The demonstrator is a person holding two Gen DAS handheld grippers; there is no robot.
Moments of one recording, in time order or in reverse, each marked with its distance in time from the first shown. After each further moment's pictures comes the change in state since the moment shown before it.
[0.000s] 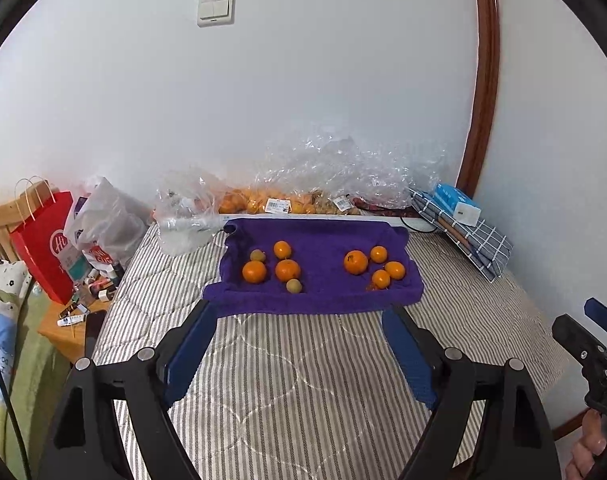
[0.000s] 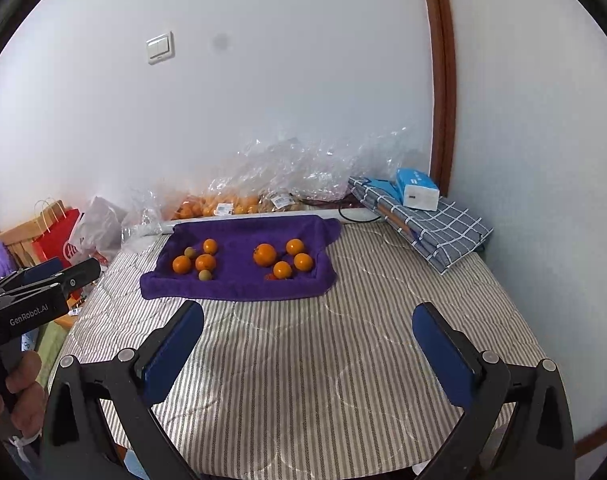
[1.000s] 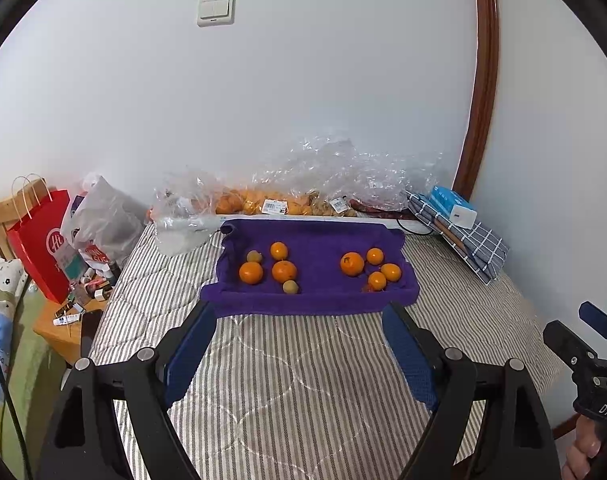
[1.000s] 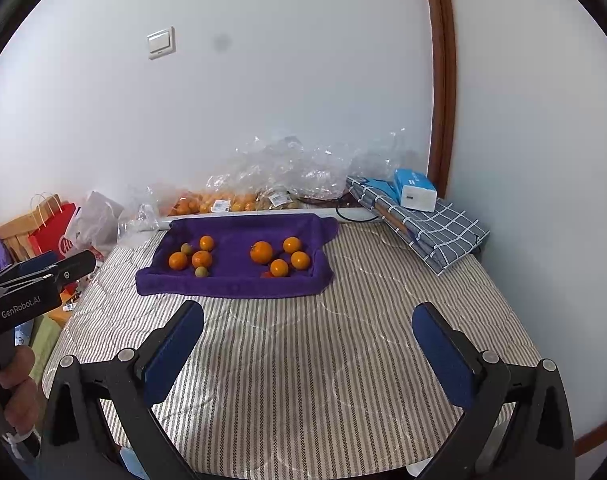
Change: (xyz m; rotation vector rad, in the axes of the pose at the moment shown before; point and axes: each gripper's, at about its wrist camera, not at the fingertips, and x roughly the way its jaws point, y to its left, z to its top) left arm -0.004 0.002 0.000 -0.009 -0.003 -0.018; right arm 0.000 0.007 -0.001 -0.019 0.005 -0.020
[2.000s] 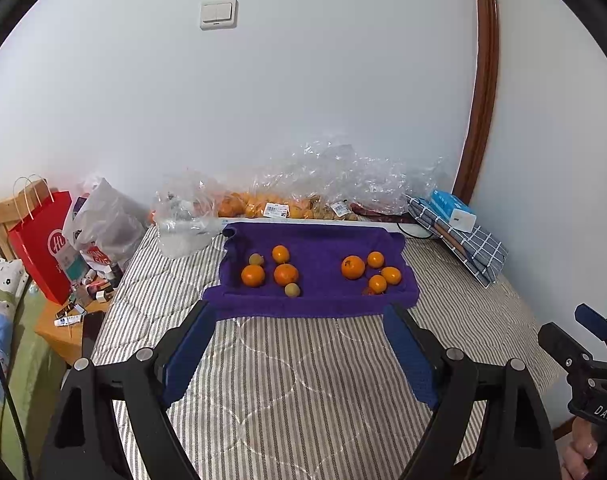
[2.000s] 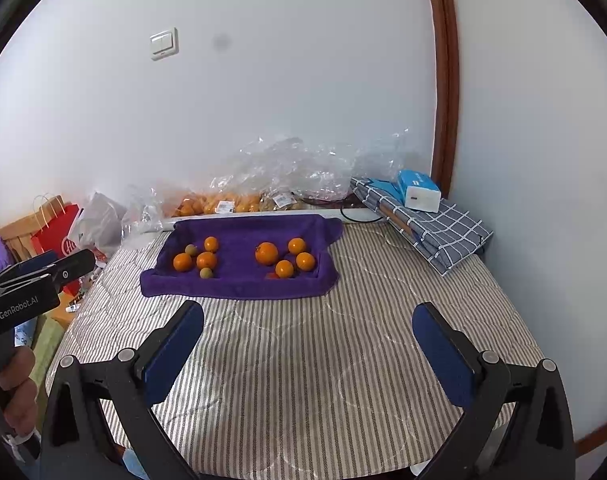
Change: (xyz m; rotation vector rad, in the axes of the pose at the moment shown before) left arm -0.004 0.002 0.003 -0.007 -0.007 0.001; right arm 0.000 0.004 0.000 0.003 -0.001 0.008
